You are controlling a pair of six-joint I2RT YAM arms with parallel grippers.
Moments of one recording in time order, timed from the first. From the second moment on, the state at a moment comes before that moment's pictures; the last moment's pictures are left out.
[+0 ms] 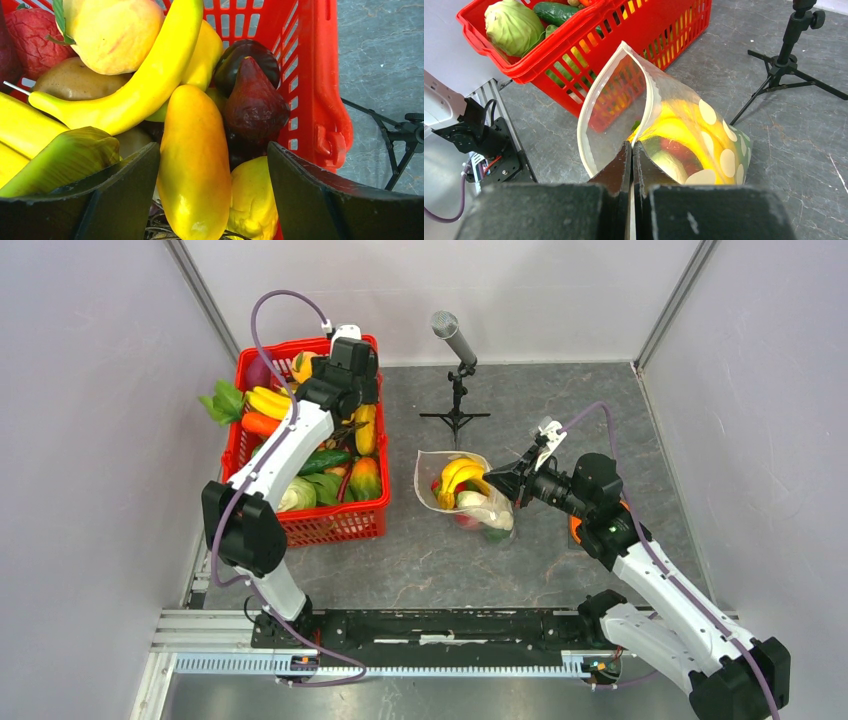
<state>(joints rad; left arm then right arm) -0.37 1.71 1.62 -0.58 -0.51 -0.25 0.46 0.85 0.63 0.10 -0.49 0.23</state>
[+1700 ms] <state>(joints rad) -0.32 1.48 1.52 -0.56 -0.15 -0.27 0.46 0.85 0.62 0.12 -0.50 0.24</state>
